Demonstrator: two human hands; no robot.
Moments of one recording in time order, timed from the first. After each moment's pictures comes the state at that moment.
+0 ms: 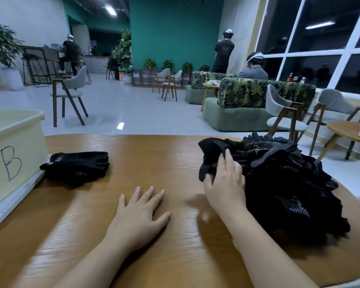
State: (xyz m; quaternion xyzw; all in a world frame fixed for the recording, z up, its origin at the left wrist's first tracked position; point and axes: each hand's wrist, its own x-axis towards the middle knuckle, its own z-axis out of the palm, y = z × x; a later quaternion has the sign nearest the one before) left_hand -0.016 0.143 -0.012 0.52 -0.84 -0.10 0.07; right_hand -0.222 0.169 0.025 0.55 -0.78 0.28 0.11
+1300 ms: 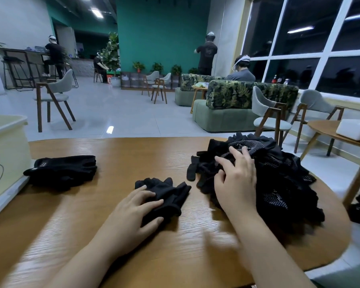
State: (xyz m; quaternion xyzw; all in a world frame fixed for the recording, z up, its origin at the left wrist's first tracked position) left_hand -0.011 0.145 -0.016 0.36 -0.90 -0.07 0.23; right_hand -0.248 0.203 0.034 0.51 -0.73 0.40 0.23
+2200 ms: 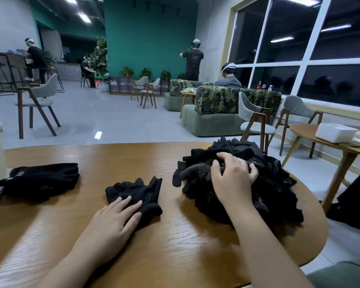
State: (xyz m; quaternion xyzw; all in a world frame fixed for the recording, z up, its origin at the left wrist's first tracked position) left_hand -0.016 0.138 -0.021 0.46 -0.87 -0.10 0.15; right_hand -0.279 0.204 0.056 0.45 -0.76 0.41 0.20
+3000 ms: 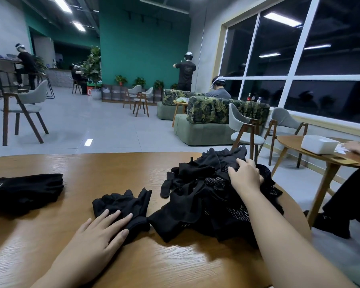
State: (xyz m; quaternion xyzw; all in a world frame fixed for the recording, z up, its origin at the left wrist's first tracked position) left_hand -0.018 0.144 -0.015 0.45 -0.88 -0.10 0.12; right_hand -0.385 0.182 0.073 0.35 -0.88 0.32 0.08
